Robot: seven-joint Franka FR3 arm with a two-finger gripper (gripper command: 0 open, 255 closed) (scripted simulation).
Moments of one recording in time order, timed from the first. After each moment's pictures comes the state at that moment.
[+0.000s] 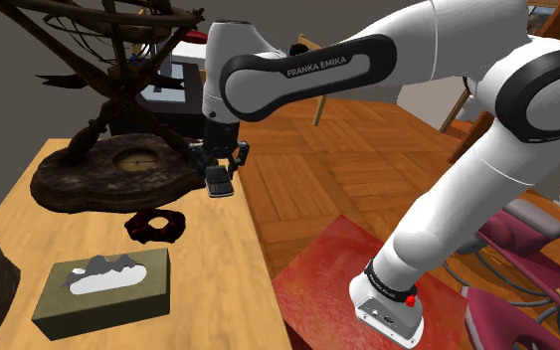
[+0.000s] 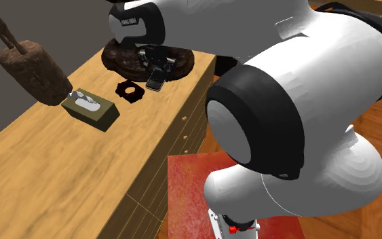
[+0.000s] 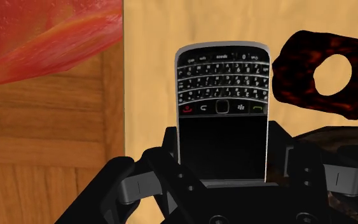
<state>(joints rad) -0.03 -0.13 0.49 -2.15 0.13 2.06 0.78</state>
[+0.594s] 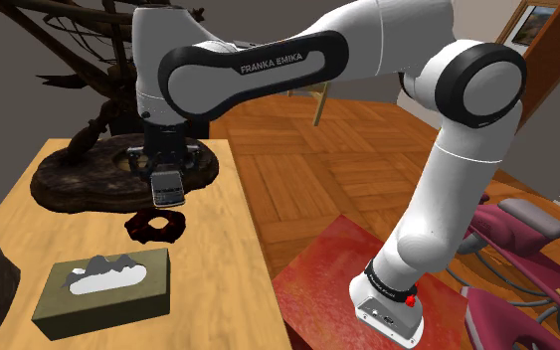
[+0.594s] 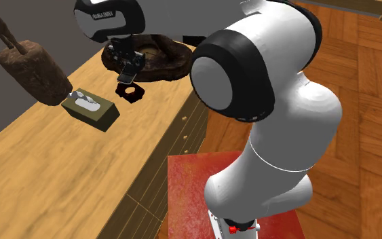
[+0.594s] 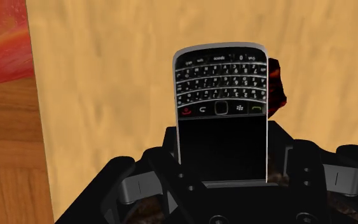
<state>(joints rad) 0.07 0.18 0.59 -1.81 -0.05 2.00 1.05</state>
